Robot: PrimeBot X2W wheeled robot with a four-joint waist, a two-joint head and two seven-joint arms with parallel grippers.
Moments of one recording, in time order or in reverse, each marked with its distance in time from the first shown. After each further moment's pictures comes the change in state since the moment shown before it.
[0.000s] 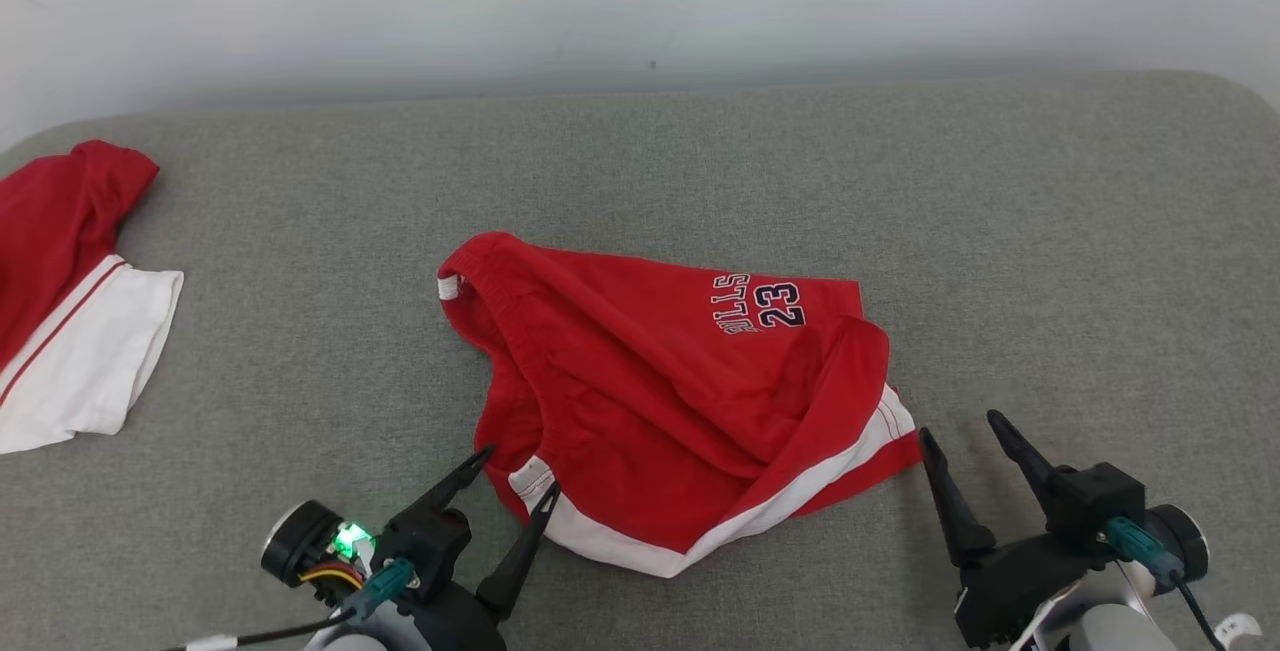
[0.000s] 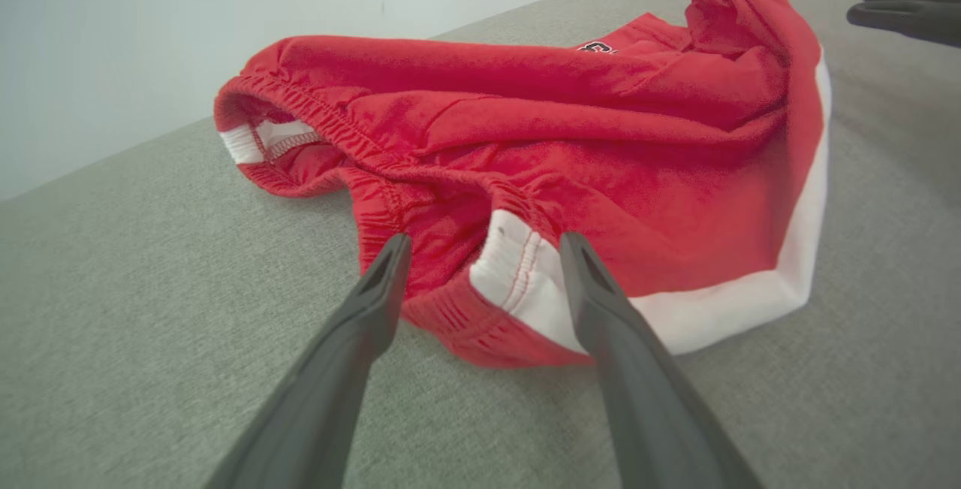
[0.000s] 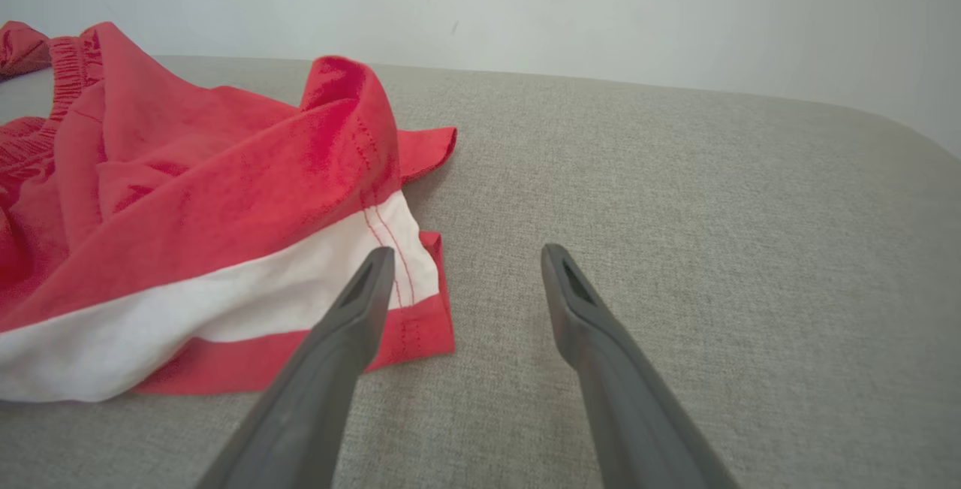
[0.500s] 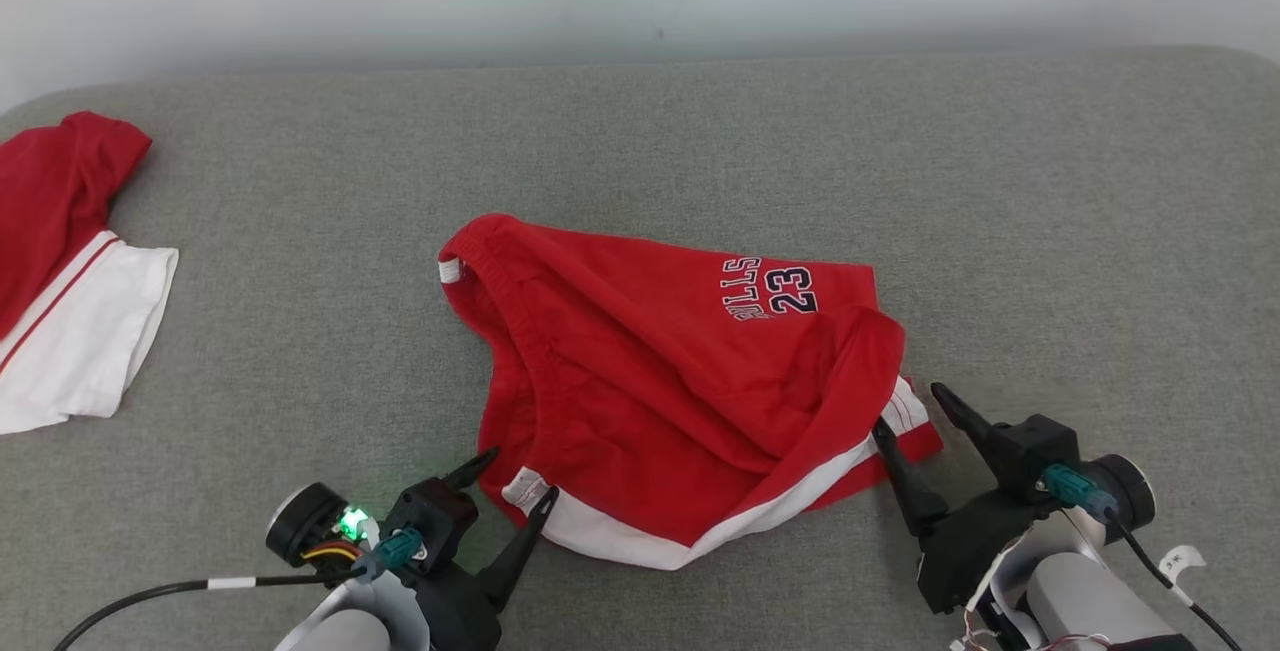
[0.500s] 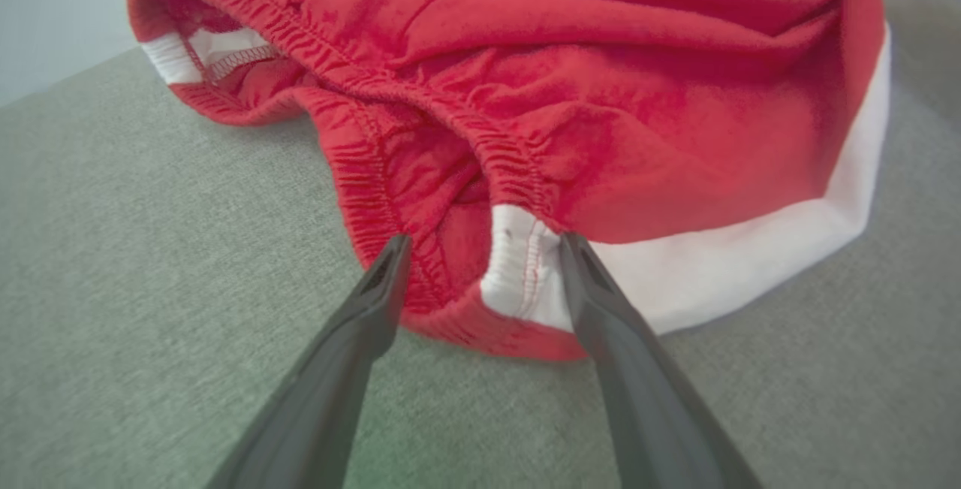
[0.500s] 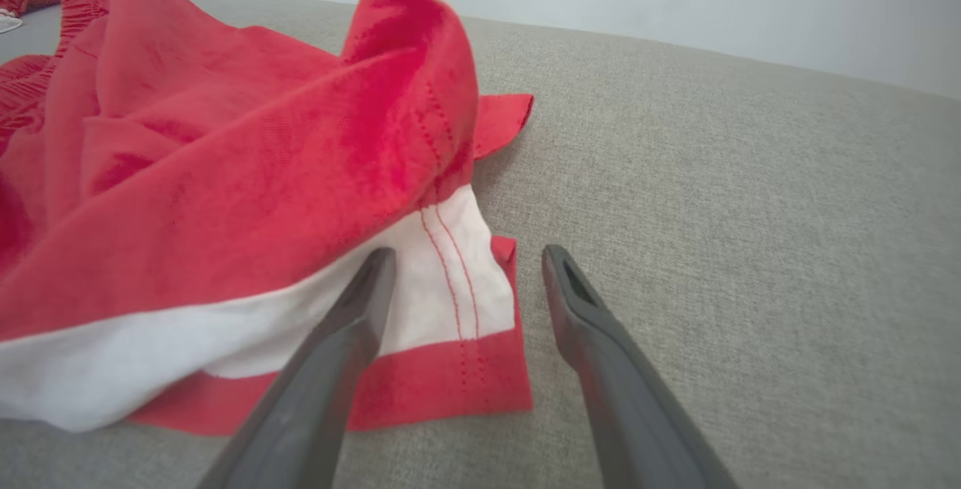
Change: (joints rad) left arm -0.144 0.058 -0.217 0.114 -0.157 0.000 0.021; right arm -0.177 -0.015 0.194 0.180 0.069 0.000 0.000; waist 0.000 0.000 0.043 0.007
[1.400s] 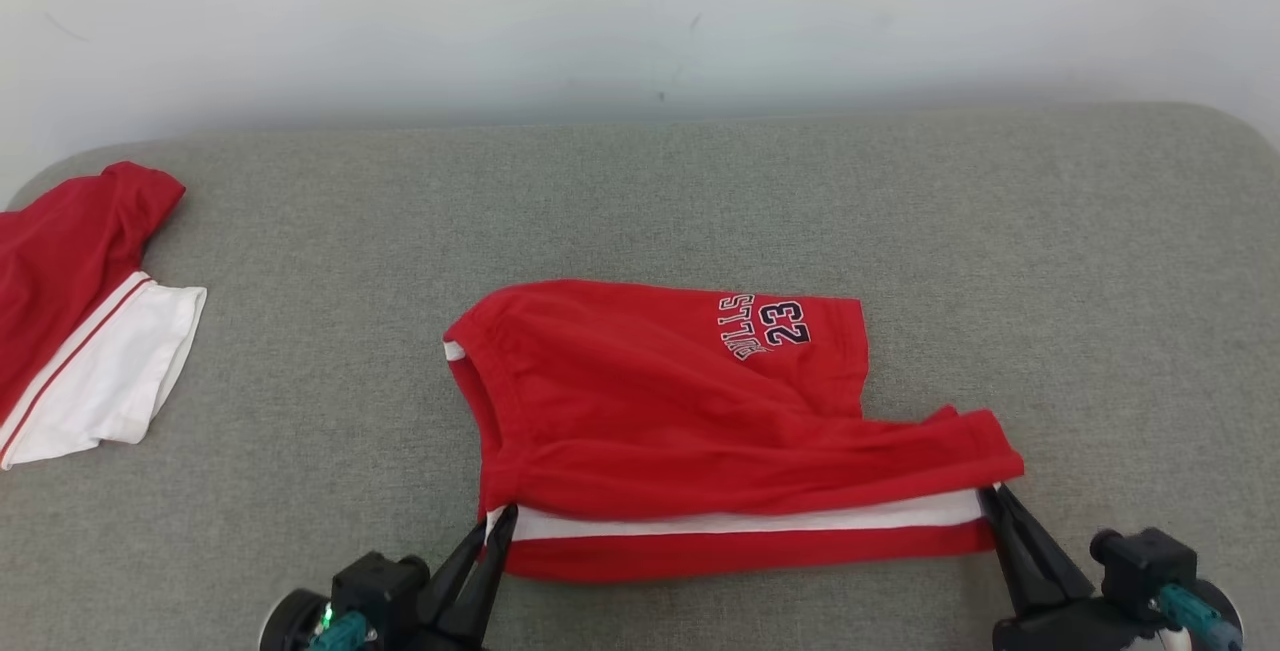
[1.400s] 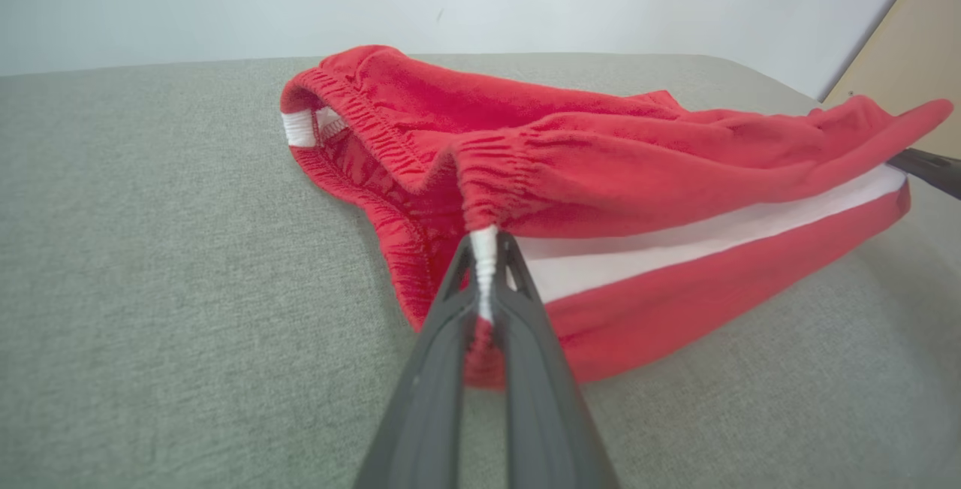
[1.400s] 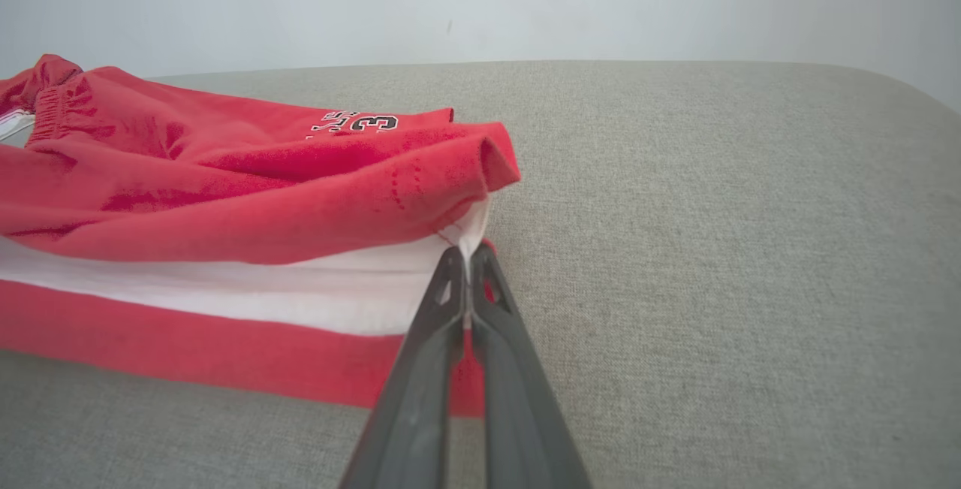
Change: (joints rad) left arm 0.260 -0.052 0.232 -0.219 -0.078 0.063 -0.031; right arm 0.288 -0.045 -0.164 -0.261 0.057 0.000 0.000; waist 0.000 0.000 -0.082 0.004
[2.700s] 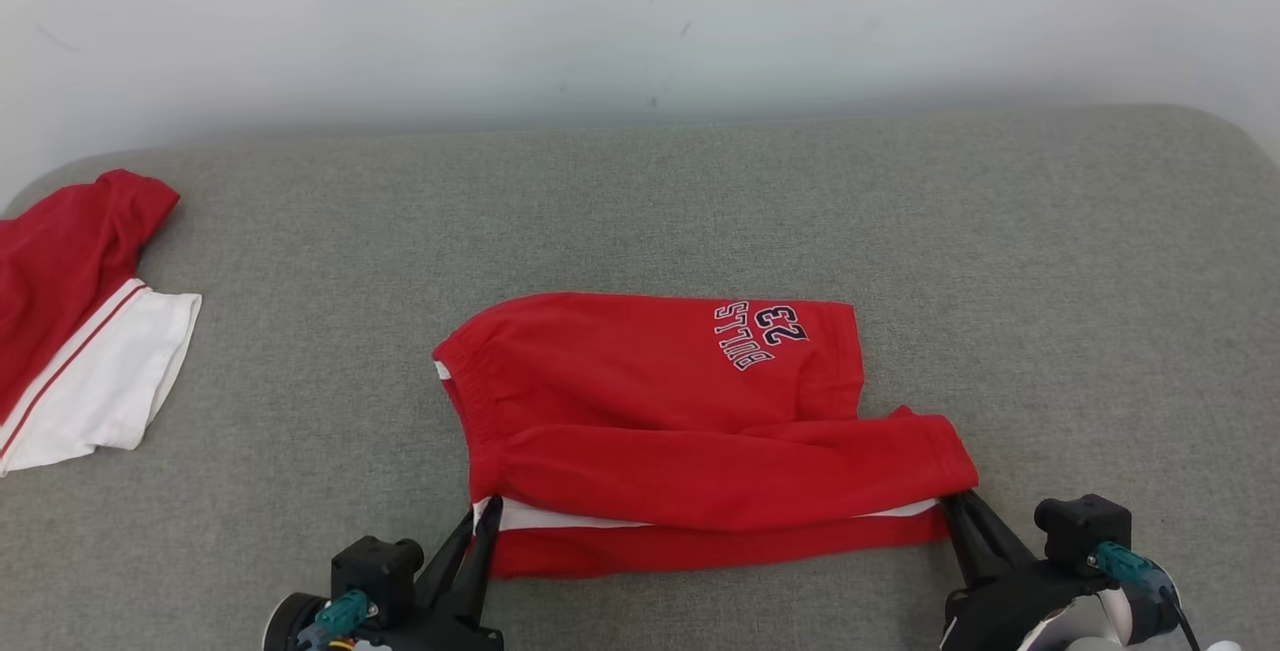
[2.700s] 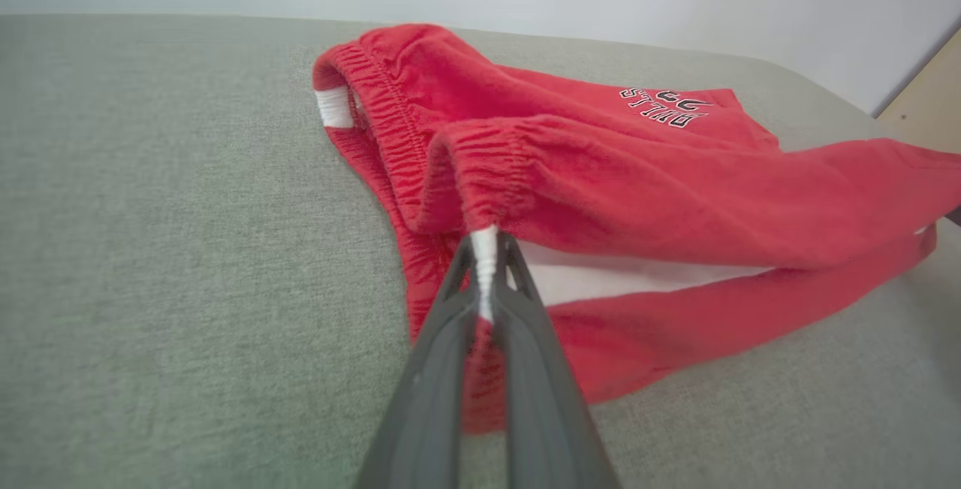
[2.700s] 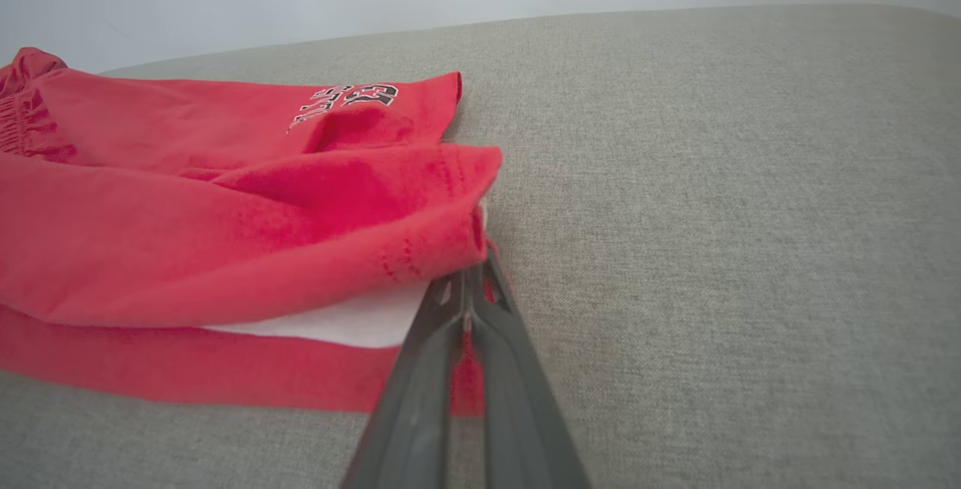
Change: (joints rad) left arm -0.009 -0.146 0.186 0.181 0.092 -0.061 0.000; right arm -0.129 0.060 0.074 0.208 0.062 0.000 0.000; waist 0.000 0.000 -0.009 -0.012
